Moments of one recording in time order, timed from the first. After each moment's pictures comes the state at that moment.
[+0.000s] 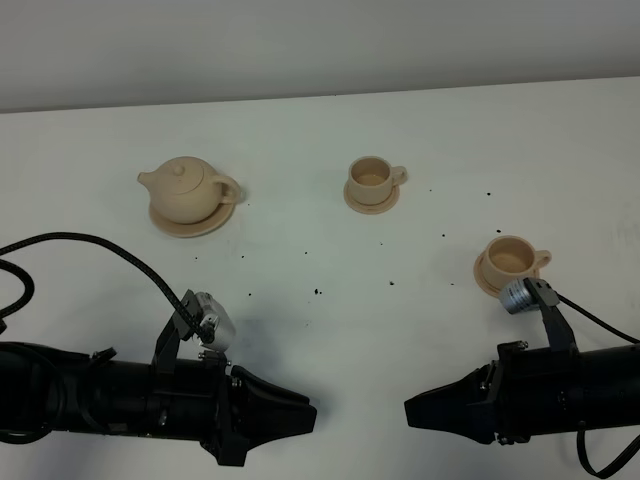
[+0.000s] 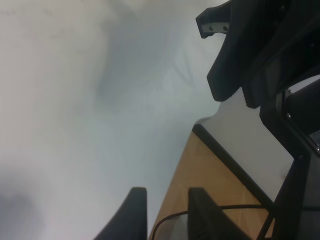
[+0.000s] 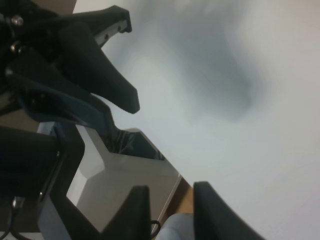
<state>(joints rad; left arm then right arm) -0.27 1.77 -0.39 -1.73 0.92 2.02 0.40 1.67 -0.37 1.76 0.95 -1.68</state>
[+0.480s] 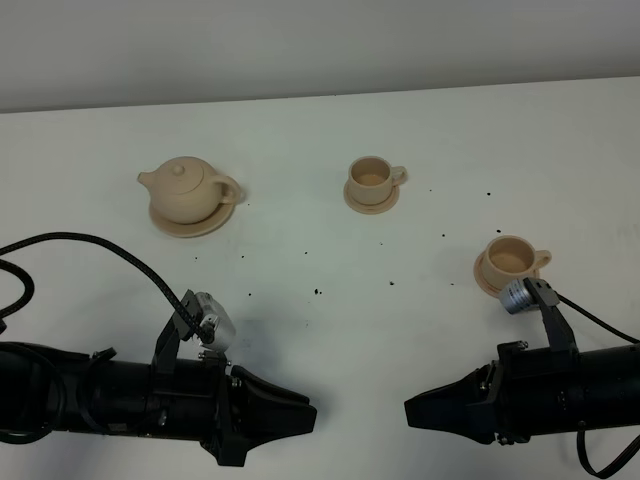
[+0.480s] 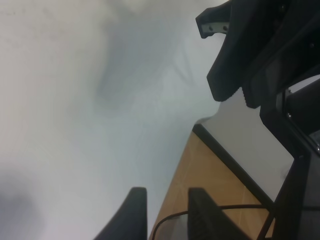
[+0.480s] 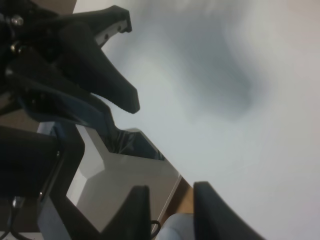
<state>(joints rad) -0.27 1.77 -0.39 -1.73 0.92 2.03 0.40 1.67 -0.37 1.76 0.95 -1.68</state>
